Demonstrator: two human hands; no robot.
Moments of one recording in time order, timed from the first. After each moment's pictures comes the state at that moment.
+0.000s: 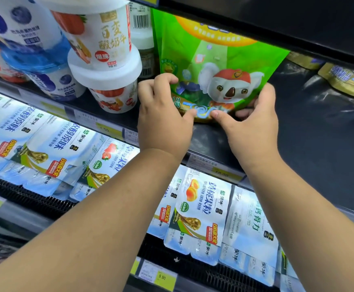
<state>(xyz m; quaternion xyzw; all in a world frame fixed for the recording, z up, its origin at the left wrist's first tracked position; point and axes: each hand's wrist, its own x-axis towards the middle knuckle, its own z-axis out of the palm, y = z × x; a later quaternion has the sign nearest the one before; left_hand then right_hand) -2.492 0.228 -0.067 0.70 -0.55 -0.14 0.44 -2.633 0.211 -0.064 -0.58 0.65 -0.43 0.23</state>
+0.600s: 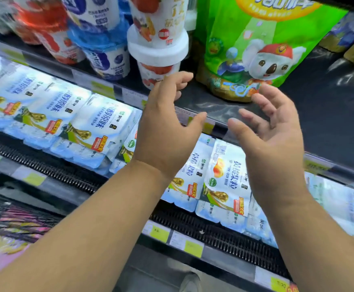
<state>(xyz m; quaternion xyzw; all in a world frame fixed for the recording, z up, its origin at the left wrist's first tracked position) -2.424 0.311 -0.055 0.60 -0.57 -0.25 0.50 -2.574 0.319 -0.046 -0.50 0.52 -0.56 0.42</state>
